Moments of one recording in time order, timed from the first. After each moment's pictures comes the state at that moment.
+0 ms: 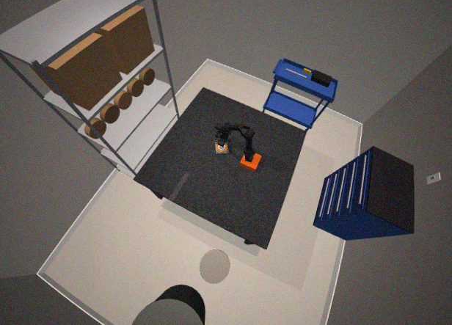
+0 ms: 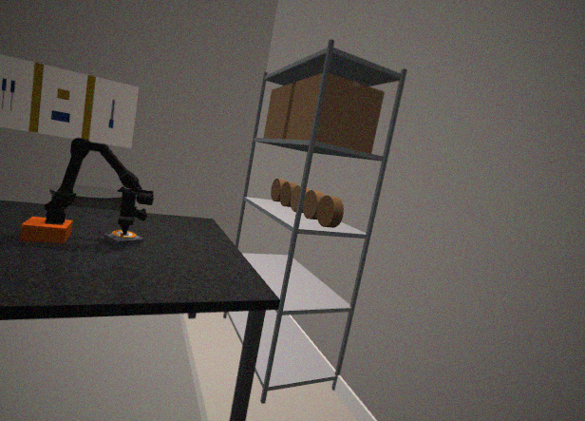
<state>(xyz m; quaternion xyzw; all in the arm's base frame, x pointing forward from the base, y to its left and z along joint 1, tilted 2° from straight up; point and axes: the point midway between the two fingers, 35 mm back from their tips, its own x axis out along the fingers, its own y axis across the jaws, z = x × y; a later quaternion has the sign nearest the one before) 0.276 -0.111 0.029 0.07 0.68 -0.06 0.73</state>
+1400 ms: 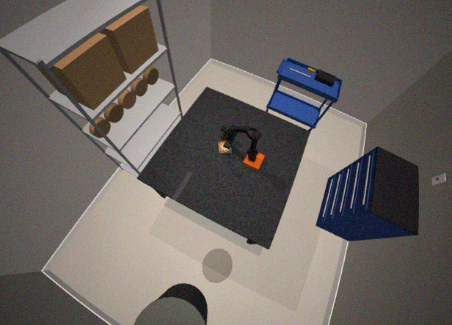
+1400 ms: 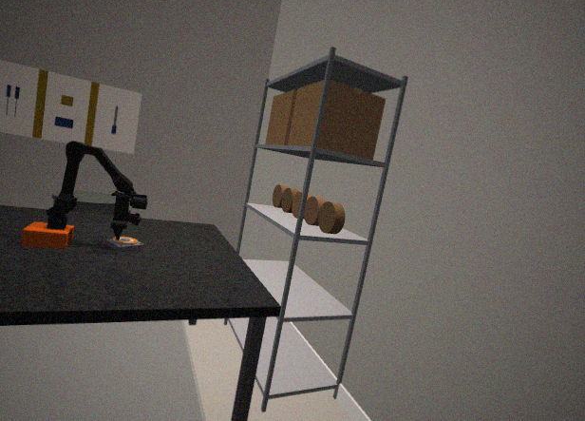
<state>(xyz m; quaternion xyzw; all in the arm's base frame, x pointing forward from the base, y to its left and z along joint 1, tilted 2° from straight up) 0.244 -0.093 0.028 0.06 0.68 -0.06 0.73</state>
